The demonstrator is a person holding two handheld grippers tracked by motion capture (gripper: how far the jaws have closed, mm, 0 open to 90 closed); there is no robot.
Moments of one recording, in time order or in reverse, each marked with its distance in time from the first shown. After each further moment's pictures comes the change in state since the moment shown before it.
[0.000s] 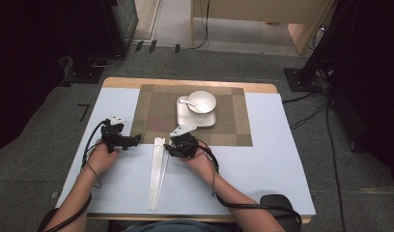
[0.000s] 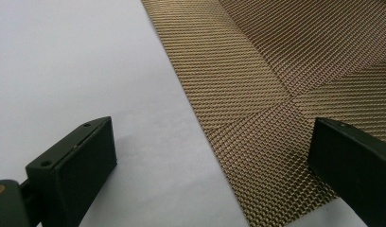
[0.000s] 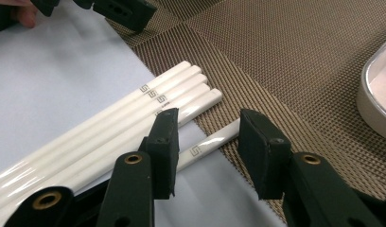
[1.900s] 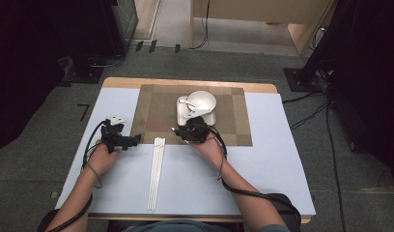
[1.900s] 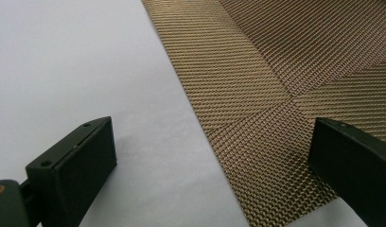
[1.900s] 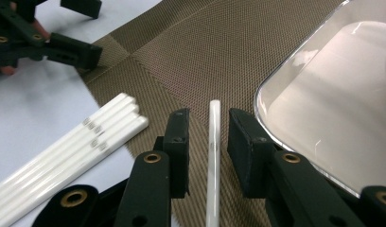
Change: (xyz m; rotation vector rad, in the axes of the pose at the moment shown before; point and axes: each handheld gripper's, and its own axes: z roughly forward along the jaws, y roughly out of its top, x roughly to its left) left arm 0.000 0.000 0.000 -0.001 0.004 0.002; right arm -0.058 0.015 -0.013 -0.022 0.051 0.124
